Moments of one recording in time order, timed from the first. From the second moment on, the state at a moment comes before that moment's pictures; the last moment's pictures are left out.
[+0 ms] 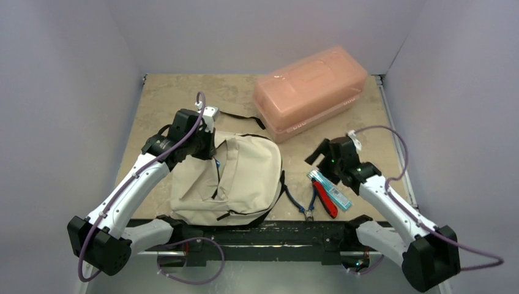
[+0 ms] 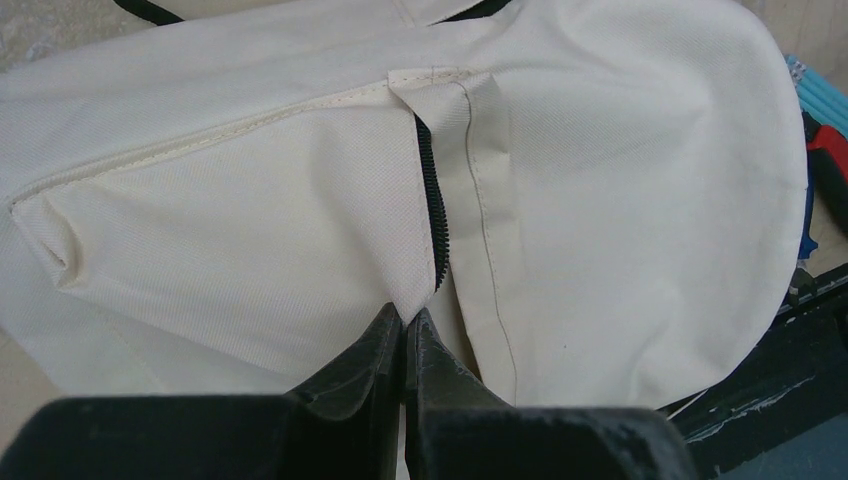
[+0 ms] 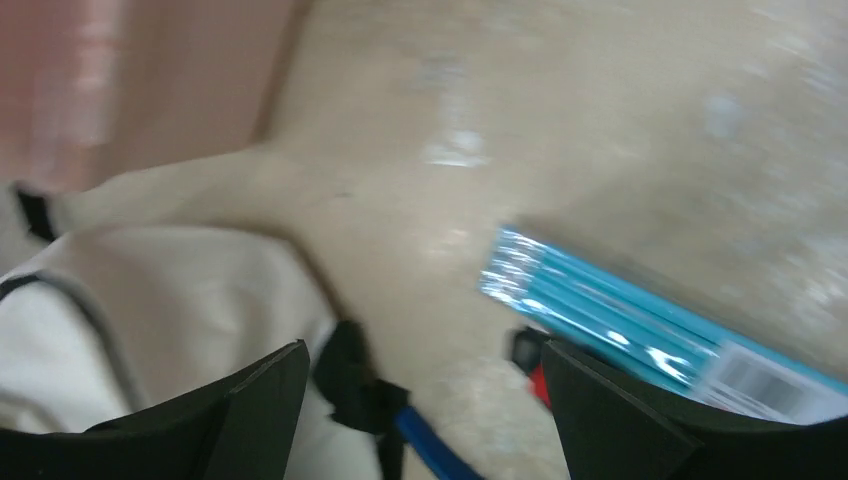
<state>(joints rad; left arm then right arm) -0.43 1.11 1.06 -0.77 0.08 -0.18 0.47 1.04 0.69 -0.41 0.08 0.92</state>
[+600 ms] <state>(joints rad) -0.43 1.12 1.06 -0.77 0.10 -0.18 0.28 0.76 0.50 -0.82 0.19 1.36</state>
